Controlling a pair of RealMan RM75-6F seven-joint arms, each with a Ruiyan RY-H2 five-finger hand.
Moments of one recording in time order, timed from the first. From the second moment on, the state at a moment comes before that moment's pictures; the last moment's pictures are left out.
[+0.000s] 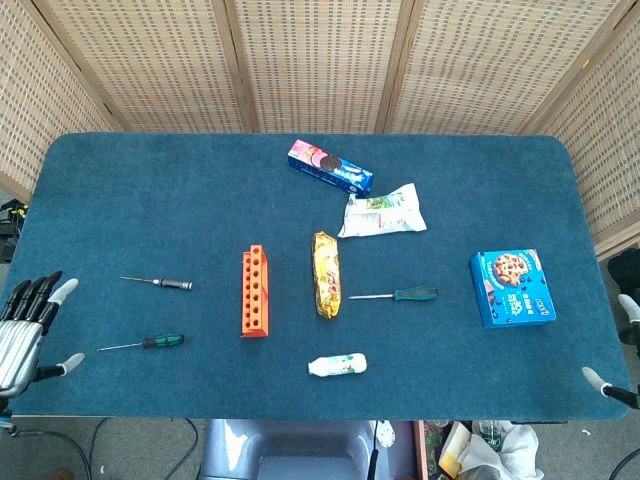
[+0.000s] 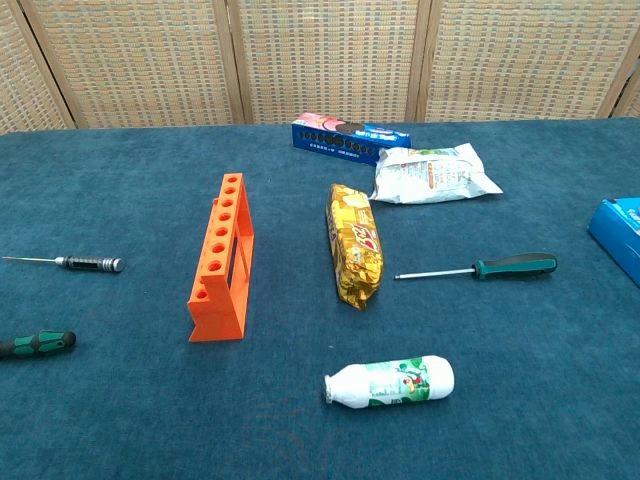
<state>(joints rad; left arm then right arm) -0.12 -1.04 -0.03 -1.71 1.56 1.42 0.05 -0.04 -0.99 0.09 -1.67 -1.48 1.60 0.10</state>
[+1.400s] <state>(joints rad) -0.61 -1.51 -0.14 -1.19 1.18 0.83 0.22 0.00 -0.98 0.11 -1.66 -1.38 1.48 0.14</state>
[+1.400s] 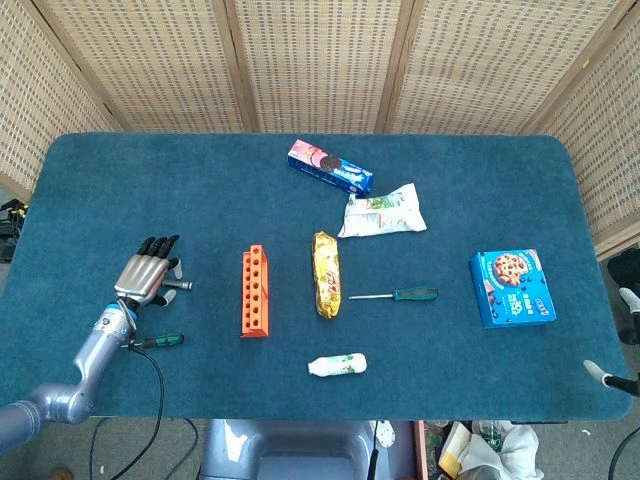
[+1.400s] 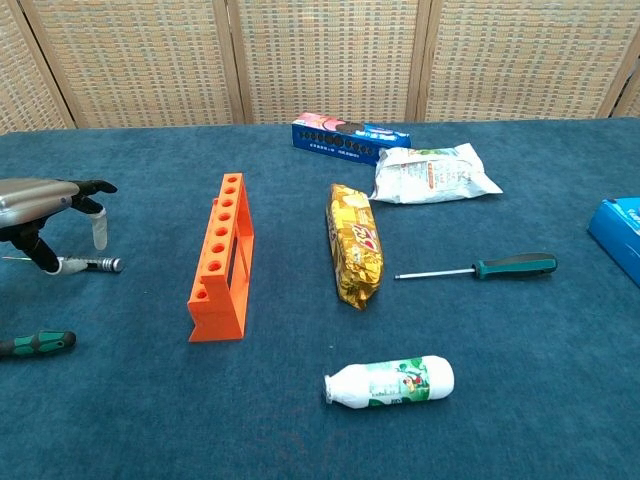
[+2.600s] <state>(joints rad) -0.61 -1.58 -0.14 -1.14 1.17 0.89 0.18 0.00 -0.98 0.11 -1.65 -1.38 1.46 0.19</state>
